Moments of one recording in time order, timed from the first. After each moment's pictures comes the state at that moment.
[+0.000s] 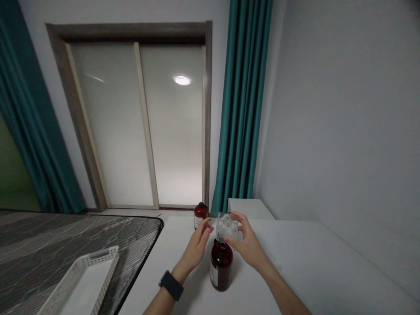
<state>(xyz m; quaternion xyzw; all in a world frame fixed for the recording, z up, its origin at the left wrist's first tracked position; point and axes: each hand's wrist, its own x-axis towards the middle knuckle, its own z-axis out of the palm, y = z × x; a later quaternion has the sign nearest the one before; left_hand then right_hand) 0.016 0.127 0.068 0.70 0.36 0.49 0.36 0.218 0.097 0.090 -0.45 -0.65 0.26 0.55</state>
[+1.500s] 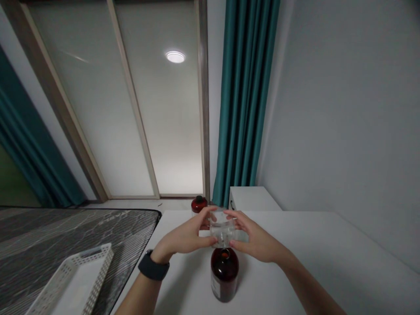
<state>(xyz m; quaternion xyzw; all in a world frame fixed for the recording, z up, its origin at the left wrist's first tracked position) 0.002 0.155 0.138 0.80 0.27 0.24 0.48 0.246 0.121 0.108 -0.37 -0.74 0.42 0.37</state>
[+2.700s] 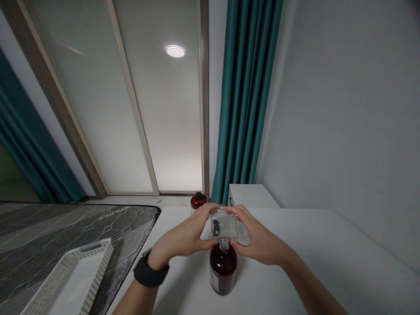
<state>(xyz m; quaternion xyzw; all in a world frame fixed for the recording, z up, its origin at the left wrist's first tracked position) 0.004 0.141 0.154 0.89 0.27 0.24 0.27 0.247 0.107 0.129 -0.38 -0.83 0.25 0.33</state>
